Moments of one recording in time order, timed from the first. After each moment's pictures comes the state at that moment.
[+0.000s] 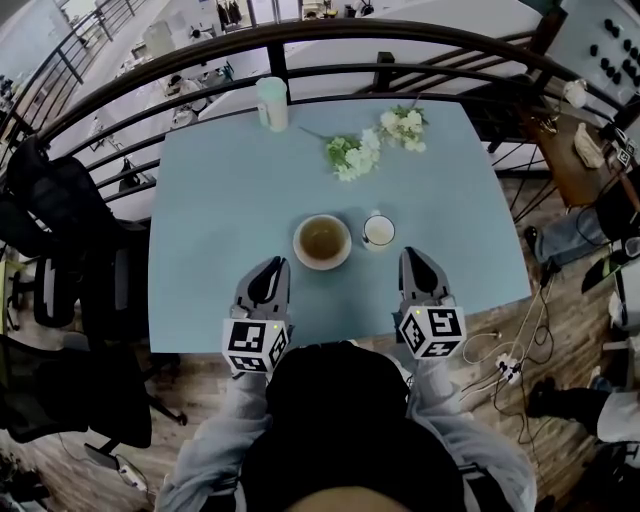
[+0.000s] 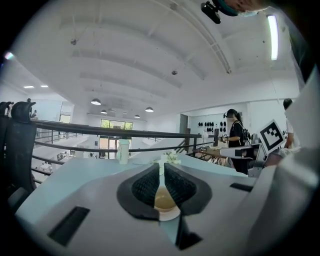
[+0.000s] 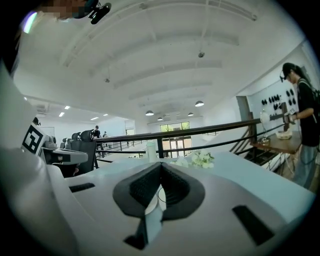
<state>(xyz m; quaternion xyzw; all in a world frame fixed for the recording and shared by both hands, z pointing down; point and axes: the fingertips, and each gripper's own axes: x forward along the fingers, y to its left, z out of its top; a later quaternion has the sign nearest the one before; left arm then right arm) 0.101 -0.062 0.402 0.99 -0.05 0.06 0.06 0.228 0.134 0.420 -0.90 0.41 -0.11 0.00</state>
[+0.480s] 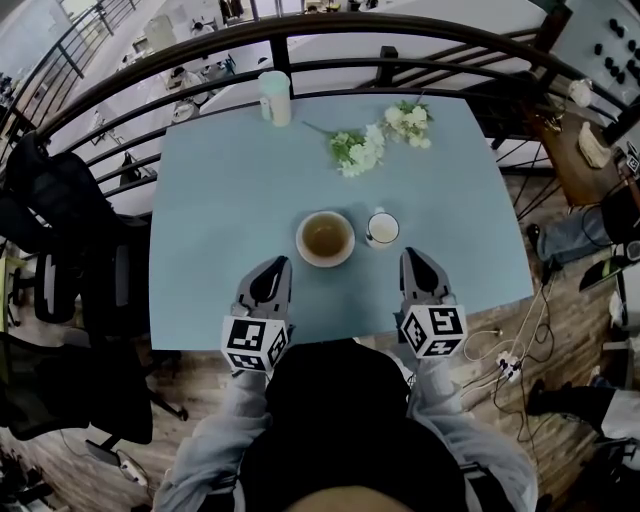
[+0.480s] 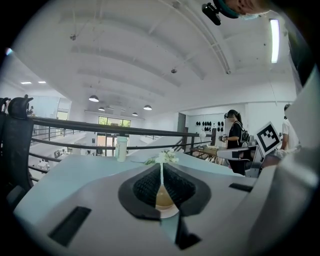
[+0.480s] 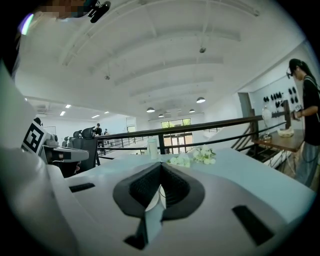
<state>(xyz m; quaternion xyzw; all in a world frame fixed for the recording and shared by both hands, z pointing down) 0.102 -0.062 0.409 0.99 -0.04 0.07 0.07 0.227 0.131 0.432 -0.90 0.42 -0.13 -0.01</state>
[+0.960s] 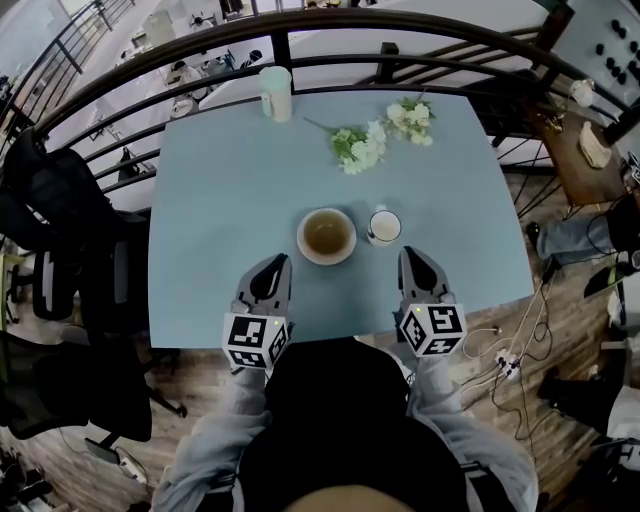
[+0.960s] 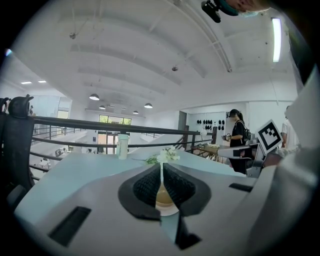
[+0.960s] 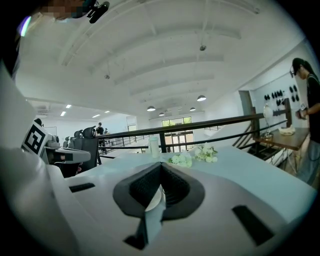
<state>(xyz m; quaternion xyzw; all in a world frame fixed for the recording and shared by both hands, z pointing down) 0.100 -0.069 0.415 0.99 -0.04 0.08 0.07 0.223 0.123 0.436 -0.89 0.42 -0.14 0.00</state>
